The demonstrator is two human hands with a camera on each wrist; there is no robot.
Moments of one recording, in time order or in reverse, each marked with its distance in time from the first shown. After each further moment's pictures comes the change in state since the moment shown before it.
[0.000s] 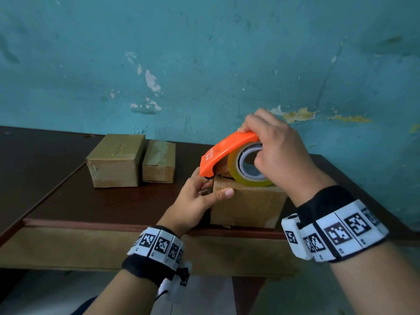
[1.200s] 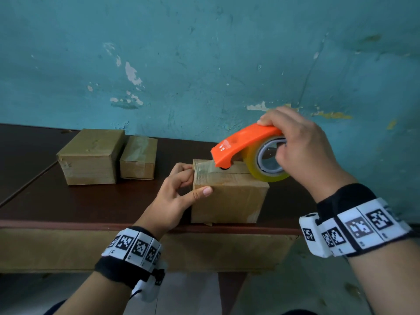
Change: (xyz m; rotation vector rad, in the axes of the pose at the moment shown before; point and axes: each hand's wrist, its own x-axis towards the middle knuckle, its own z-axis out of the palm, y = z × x) left_hand 0.002 -0.025 -0.004 0.153 0.057 0.088; right_hand -0.035 0.062 -0.034 -0.032 0.070 0.013
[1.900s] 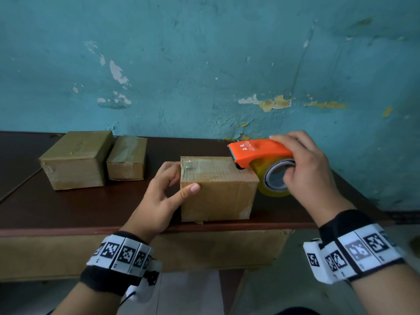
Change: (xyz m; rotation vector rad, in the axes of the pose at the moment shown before) left_hand -0.006 0.009 0.005 0.053 0.017 -0.020; right_hand -0.072 0.037 0.025 0.058 0.031 0.260
